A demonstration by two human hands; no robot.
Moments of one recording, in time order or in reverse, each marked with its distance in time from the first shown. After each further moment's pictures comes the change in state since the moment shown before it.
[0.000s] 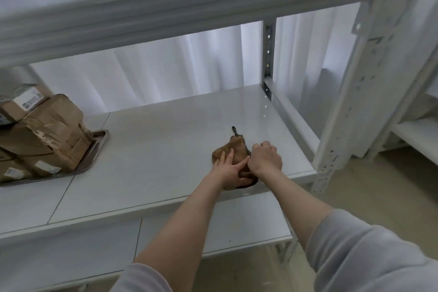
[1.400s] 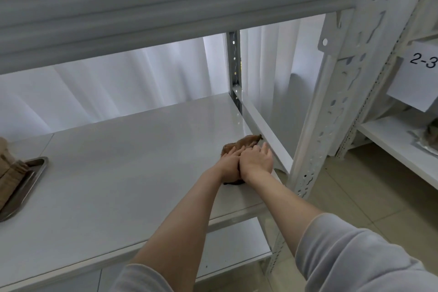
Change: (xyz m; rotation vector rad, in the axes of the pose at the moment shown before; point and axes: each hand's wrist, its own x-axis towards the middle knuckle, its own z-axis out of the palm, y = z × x) left_hand 0.117 0.064 -0.035 -0.107 0.053 0.301; right_hand 0.085 0.048 -0.011 -0.260 0.007 0.121
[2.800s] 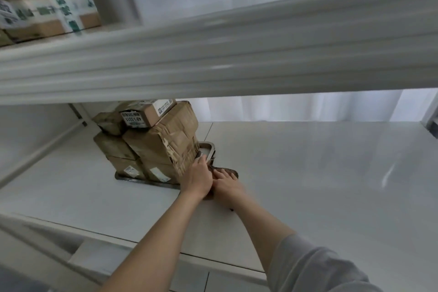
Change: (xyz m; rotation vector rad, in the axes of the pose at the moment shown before) left_hand -0.299 -0.353 -0.067 -0.063 0.700 -0.892; right_hand -0.106 -0.440 0.070 0.025 -0.391 -0.946
